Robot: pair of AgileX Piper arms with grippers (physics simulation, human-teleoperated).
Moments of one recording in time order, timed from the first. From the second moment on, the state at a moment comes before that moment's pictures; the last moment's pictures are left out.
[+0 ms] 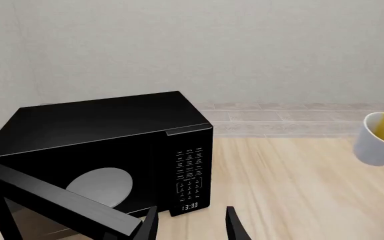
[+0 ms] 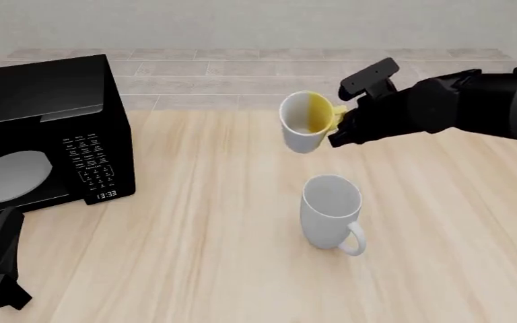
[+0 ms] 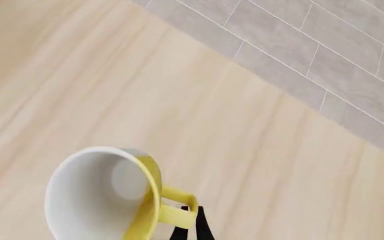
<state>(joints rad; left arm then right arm) 0.00 0.01 0.00 0.00 0.00 0.32 1.63 -1.09 0.28 -0.25</state>
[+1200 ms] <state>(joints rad) 0.00 0.01 0.00 0.00 0.00 0.16 1.84 -1.01 0.12 -0.09</state>
